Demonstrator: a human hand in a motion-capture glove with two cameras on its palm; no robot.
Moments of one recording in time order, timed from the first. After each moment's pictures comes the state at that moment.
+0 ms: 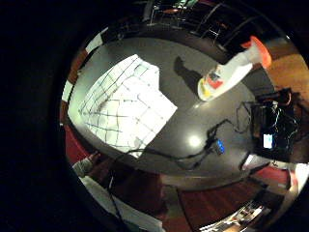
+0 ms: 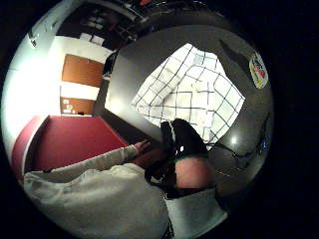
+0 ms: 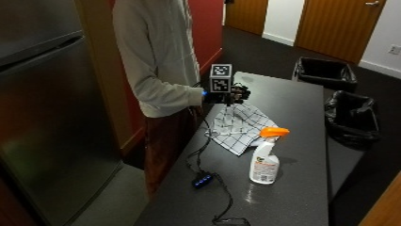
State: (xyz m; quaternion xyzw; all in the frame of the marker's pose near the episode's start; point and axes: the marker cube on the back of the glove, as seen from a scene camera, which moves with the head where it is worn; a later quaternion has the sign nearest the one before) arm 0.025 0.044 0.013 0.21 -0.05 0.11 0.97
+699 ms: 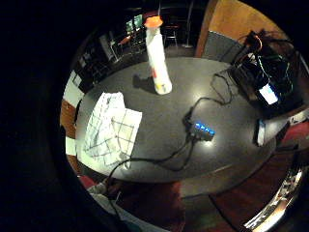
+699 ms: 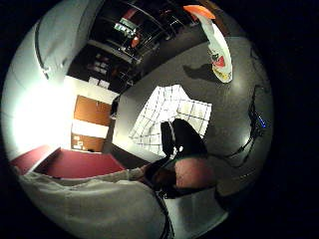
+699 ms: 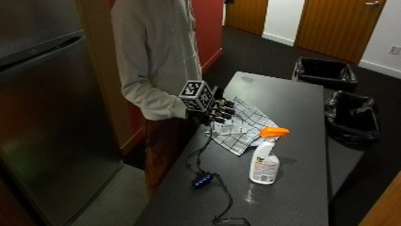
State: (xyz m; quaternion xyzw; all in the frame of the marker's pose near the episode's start) arm 0.133 0.126 0.026 0.36 -0.14 0.28 0.88
